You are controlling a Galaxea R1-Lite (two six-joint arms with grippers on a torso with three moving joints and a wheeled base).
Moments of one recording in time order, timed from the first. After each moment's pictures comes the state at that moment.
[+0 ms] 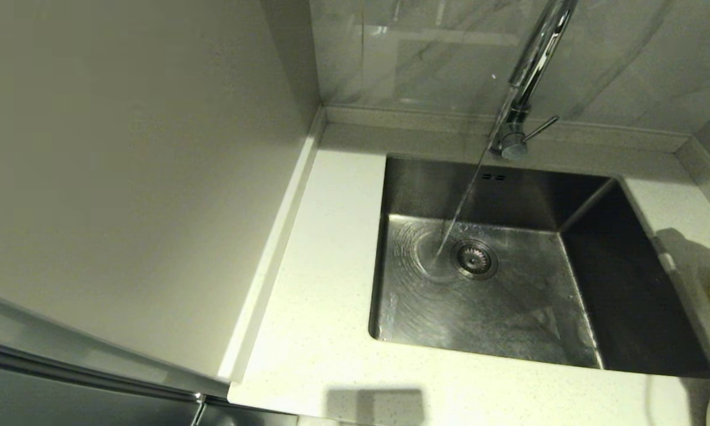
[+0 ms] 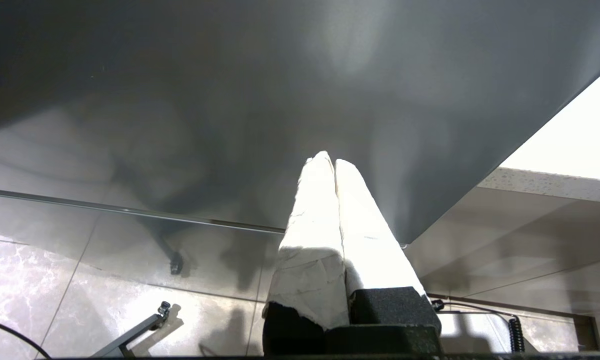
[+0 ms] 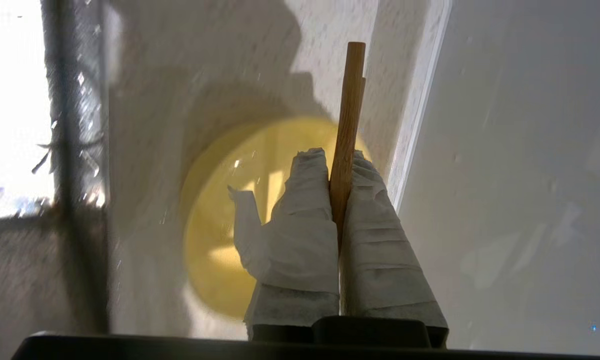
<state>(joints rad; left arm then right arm) 0.00 0.00 0.00 0.00 0.02 -0.02 -0.49 1.64 -1.17 0.14 -0.23 -0.54</state>
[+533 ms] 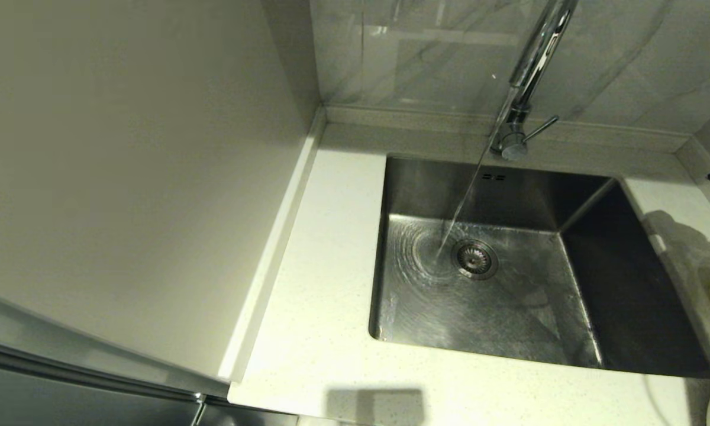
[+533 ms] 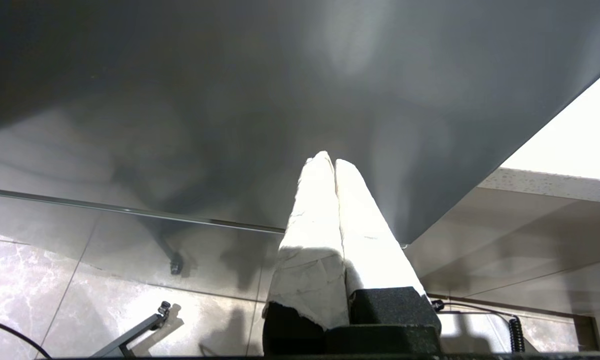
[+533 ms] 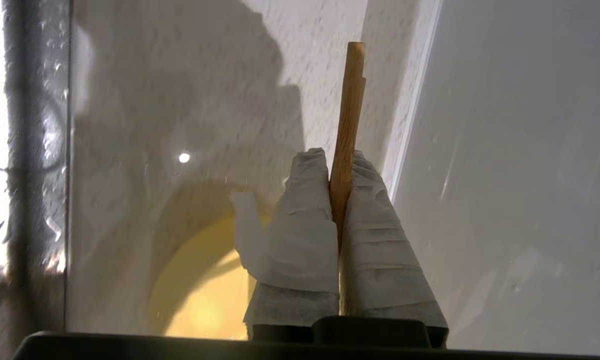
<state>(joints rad) 0.00 0.00 0.00 0.00 0.02 -0.02 -0.46 1.76 -1.29 0.05 -0.26 -0.59</state>
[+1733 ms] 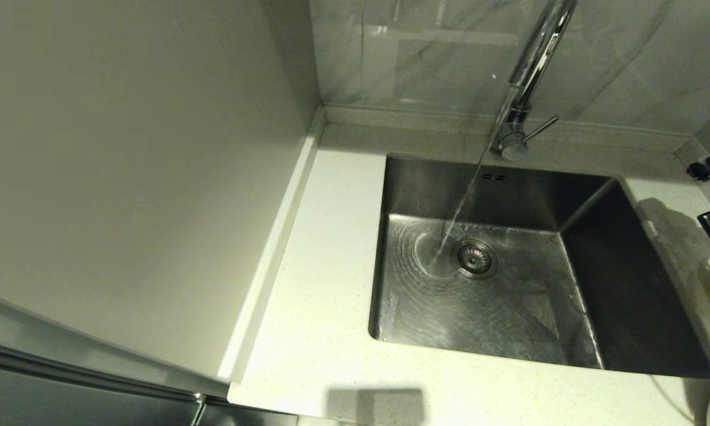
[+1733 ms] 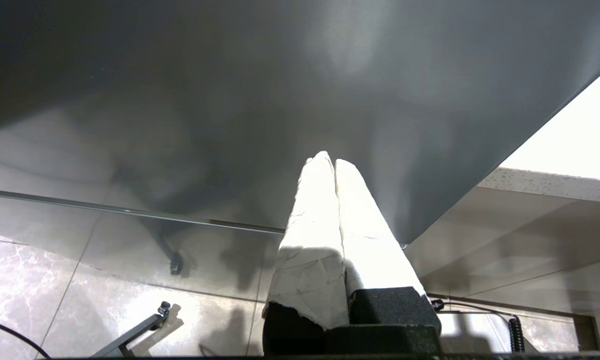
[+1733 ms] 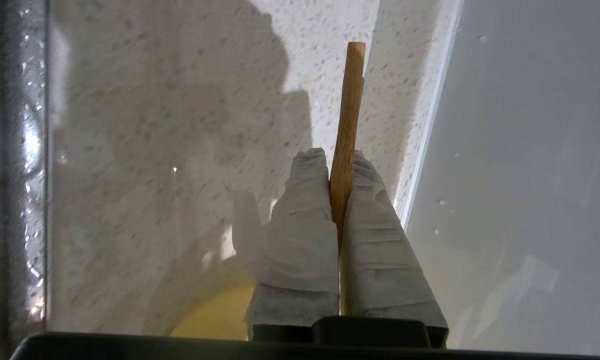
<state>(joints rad) 0.00 0.00 0.00 0.00 0.02 -0.02 -0.44 1.89 -1.44 0.05 -0.29 -0.59</state>
